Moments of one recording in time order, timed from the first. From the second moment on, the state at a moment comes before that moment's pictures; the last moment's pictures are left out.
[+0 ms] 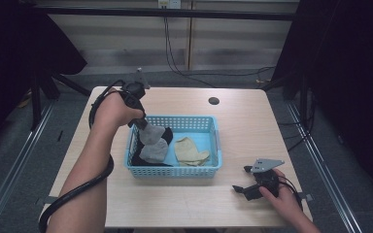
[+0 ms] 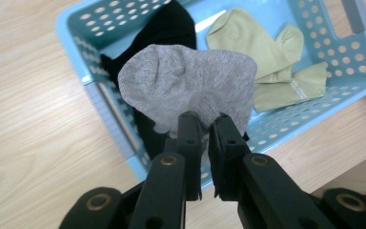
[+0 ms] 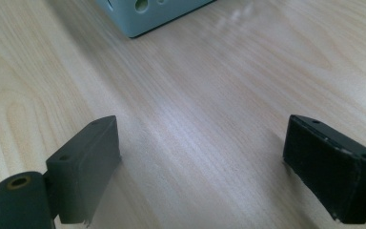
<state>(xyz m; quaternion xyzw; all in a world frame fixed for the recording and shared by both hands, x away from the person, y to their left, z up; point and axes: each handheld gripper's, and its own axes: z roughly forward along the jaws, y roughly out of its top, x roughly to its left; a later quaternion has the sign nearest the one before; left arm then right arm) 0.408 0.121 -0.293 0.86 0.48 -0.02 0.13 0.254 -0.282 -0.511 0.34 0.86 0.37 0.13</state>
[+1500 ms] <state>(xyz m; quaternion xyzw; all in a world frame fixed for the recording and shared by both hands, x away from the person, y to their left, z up) 0.385 0.238 -0.325 0.81 0.57 -0.01 0.13 0.254 -0.282 -0.511 0.34 0.86 0.37 0.13</state>
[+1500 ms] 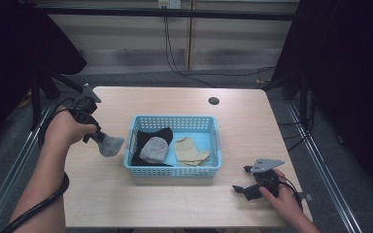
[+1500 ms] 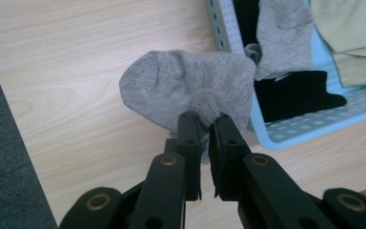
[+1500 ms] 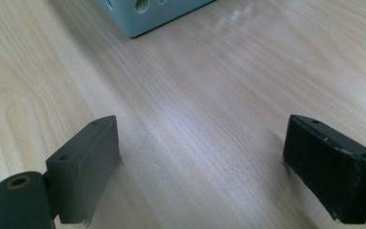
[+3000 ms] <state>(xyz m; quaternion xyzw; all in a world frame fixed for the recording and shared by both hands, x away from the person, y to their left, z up) 0.390 0.178 -0.355 0.84 0.52 0.01 0.17 0.254 -0.282 -0.511 0.34 0.86 0.37 0.13</state>
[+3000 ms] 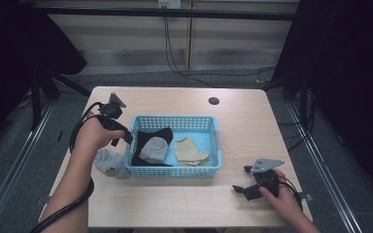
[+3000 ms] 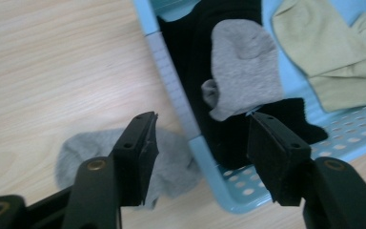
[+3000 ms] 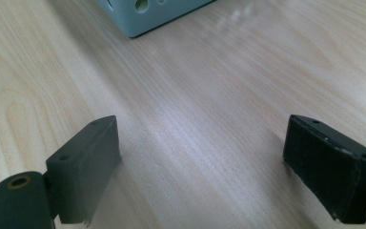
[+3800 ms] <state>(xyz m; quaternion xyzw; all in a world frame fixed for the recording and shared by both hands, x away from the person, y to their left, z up) 0.398 0.134 -0.404 0.85 0.50 -0.02 0.17 0.254 -0.282 -0.511 0.34 0.86 0.37 0.13</state>
